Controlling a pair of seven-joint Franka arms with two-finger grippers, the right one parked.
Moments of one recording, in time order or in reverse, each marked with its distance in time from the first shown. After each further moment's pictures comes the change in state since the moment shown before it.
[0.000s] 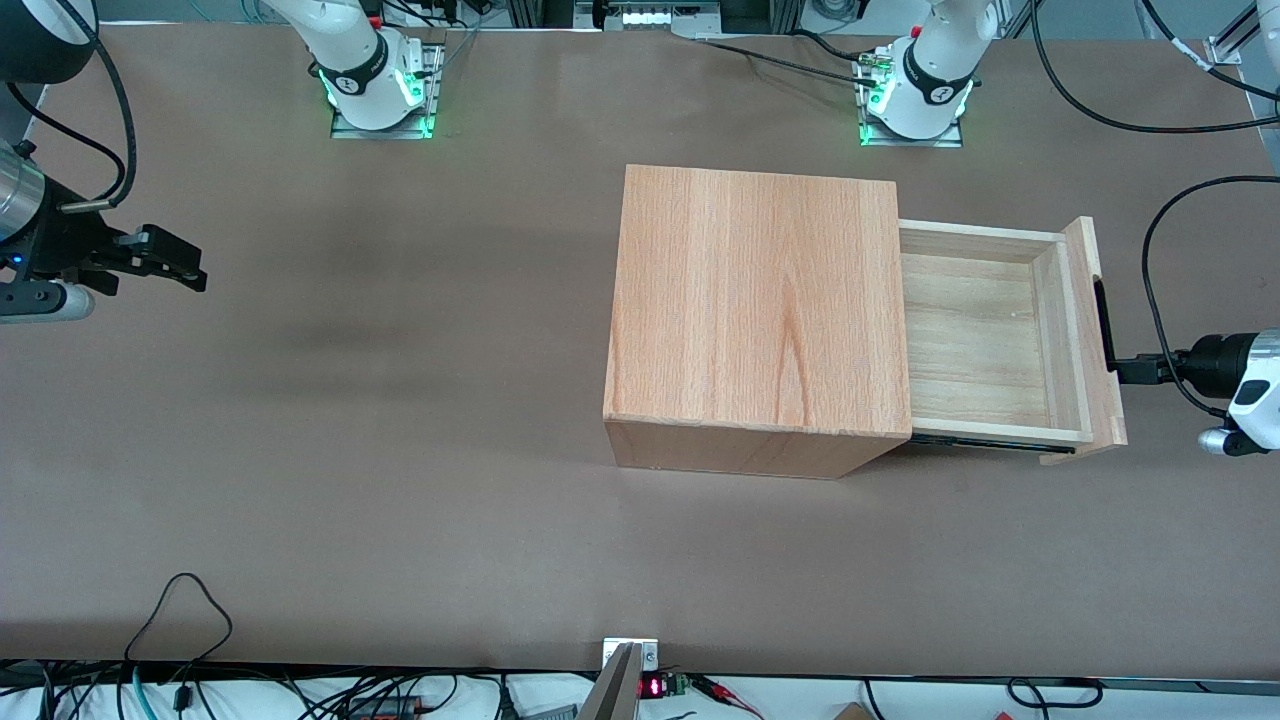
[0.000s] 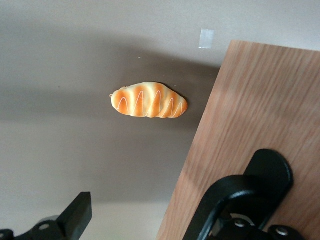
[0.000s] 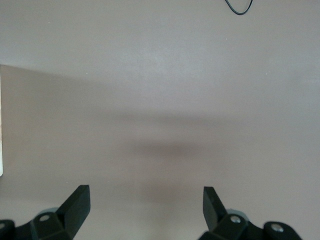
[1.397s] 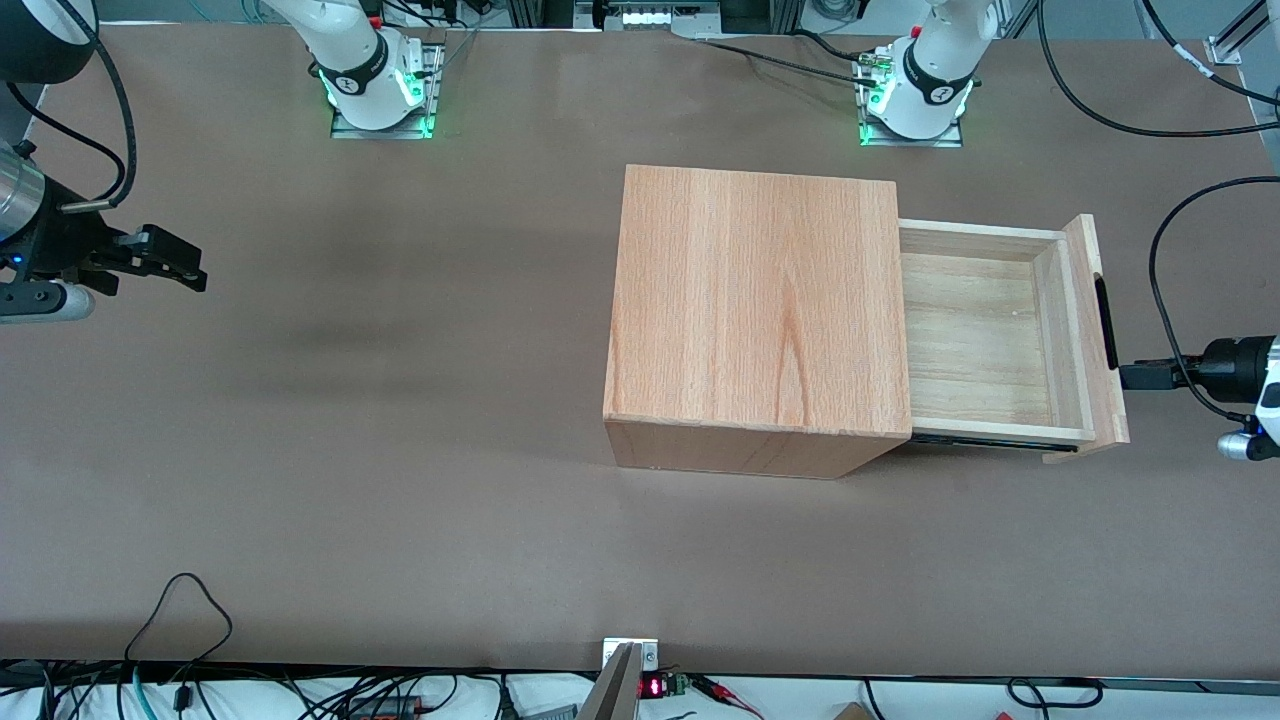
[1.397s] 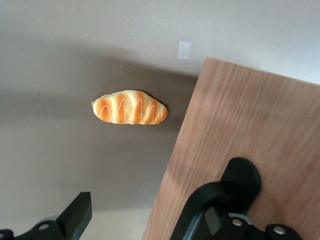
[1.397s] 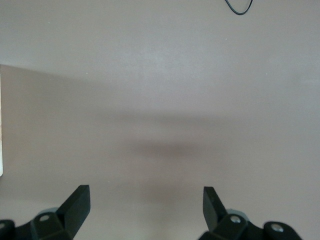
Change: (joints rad) arm 0.029 0.017 -0.005 0.047 -0.090 -0.021 0.011
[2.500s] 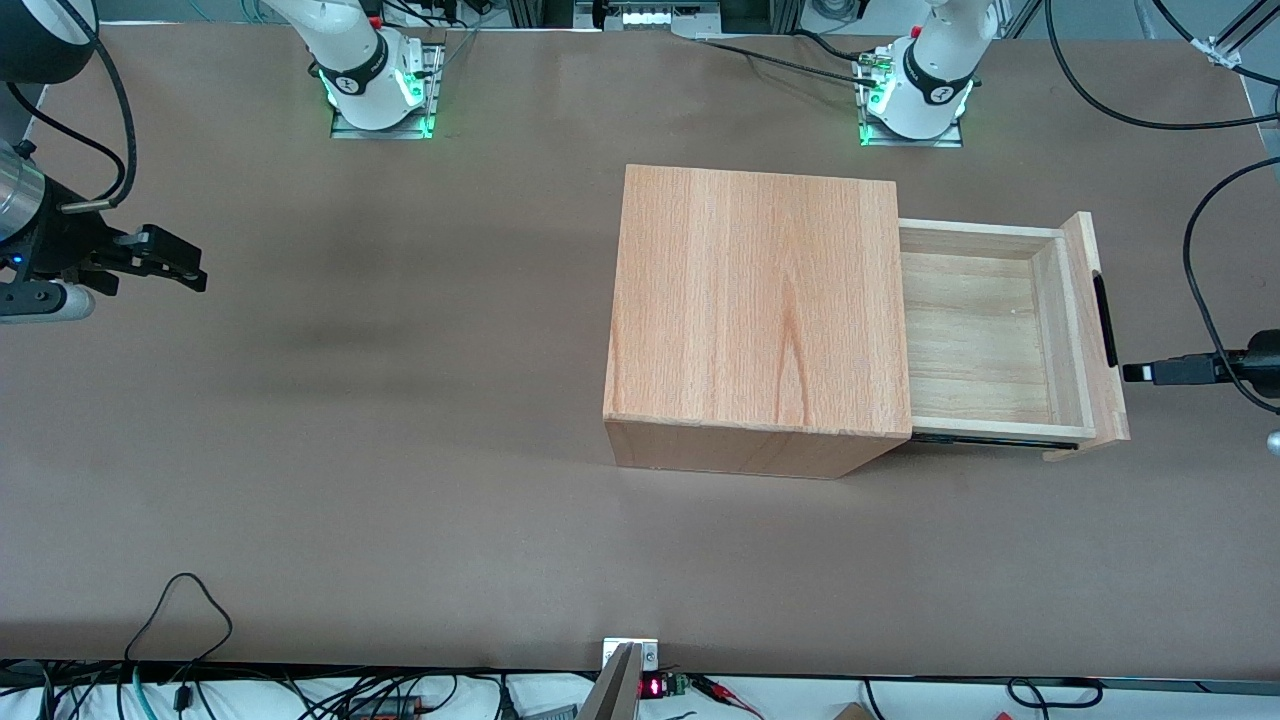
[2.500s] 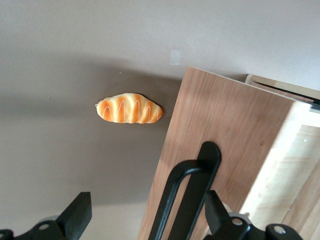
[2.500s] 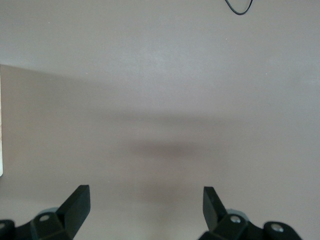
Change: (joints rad) arm 0.008 0.002 0.001 0.122 0.000 -0.096 -0.002
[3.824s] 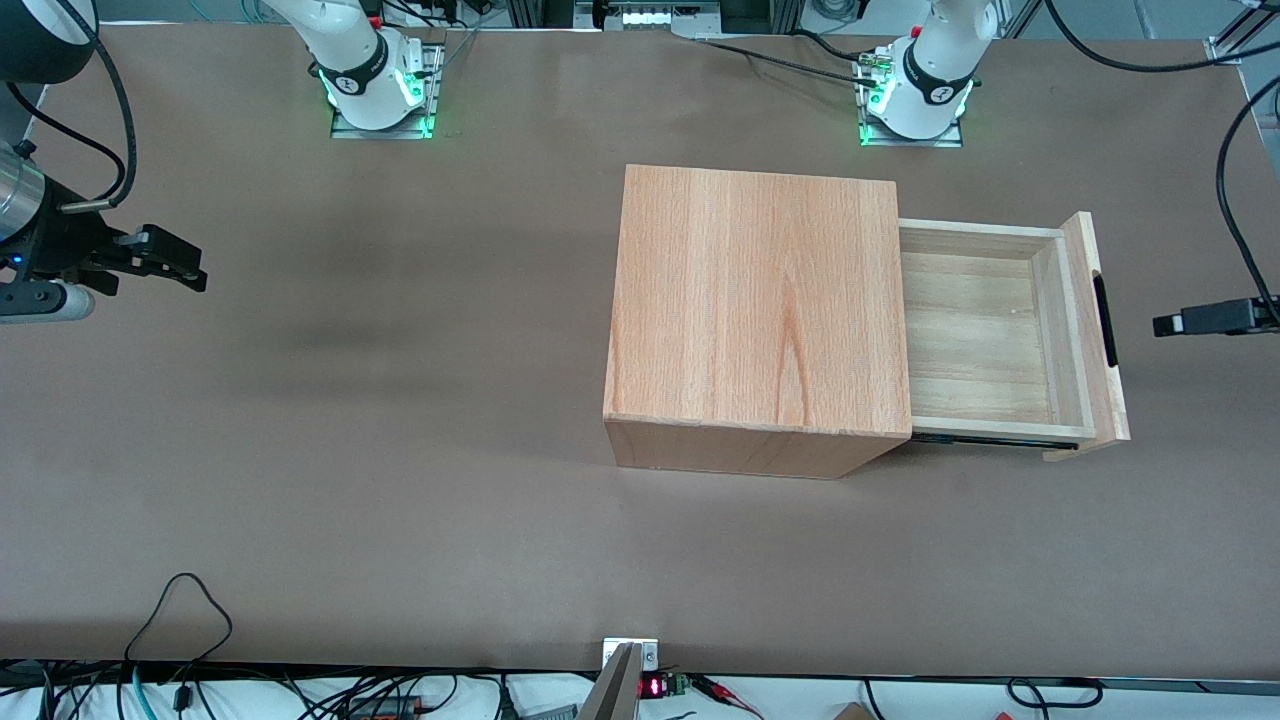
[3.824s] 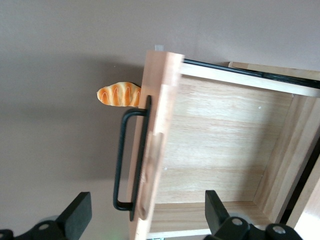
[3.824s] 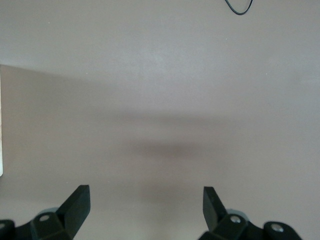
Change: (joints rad) arm -0.116 -0.143 -0.016 0.099 0.108 -0.139 -0.097
